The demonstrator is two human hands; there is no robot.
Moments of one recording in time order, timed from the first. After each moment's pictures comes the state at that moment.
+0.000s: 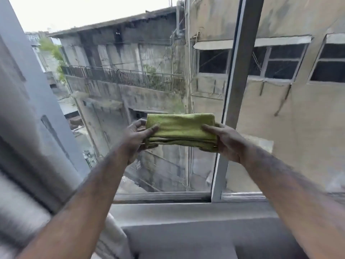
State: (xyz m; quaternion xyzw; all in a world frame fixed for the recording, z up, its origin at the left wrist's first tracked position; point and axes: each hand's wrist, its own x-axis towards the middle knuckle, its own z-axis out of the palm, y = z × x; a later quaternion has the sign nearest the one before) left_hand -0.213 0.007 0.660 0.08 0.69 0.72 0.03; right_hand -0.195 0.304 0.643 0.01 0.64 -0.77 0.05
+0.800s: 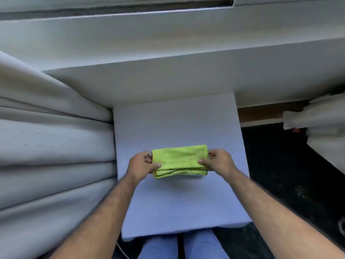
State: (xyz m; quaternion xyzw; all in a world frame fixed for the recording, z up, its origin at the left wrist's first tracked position) left_hand 0.016 -0.008 0.014 -0.20 0.78 0.45 0.39; right_hand 0.058 0.280 0.017 0.34 0.76 -0.45 0.33
